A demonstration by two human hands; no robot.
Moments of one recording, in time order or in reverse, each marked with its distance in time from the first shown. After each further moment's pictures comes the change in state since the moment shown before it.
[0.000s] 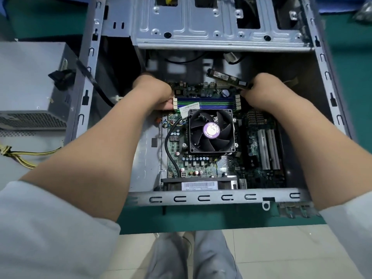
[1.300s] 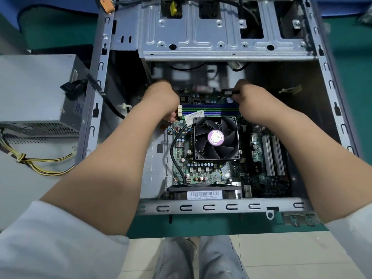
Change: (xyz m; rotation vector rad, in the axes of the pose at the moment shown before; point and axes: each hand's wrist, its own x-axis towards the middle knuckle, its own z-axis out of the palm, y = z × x) left_hand 0.002 -0.004 0.002 0.352 0.010 0.214; right_hand -0.006 -0.014 0.009 0.087 -0.030 -0.215
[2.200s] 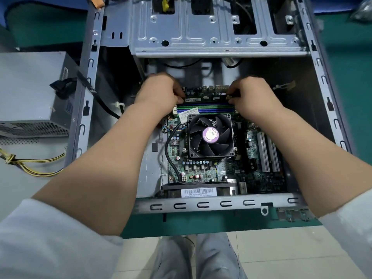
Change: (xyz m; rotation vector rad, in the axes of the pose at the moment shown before) left_hand -0.002 -0.001 -0.003 0.390 0.132 0.450; right_hand -0.004 0.003 0.001 -0.047 0.122 -0.009
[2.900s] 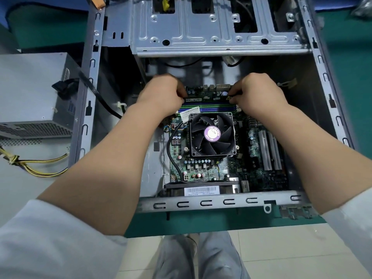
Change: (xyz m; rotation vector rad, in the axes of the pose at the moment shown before) left_hand -0.004 0.002 0.001 0.042 -0.027 0.016; right_hand -0.004 -0.002 -0.007 -0.006 0.005 0.052
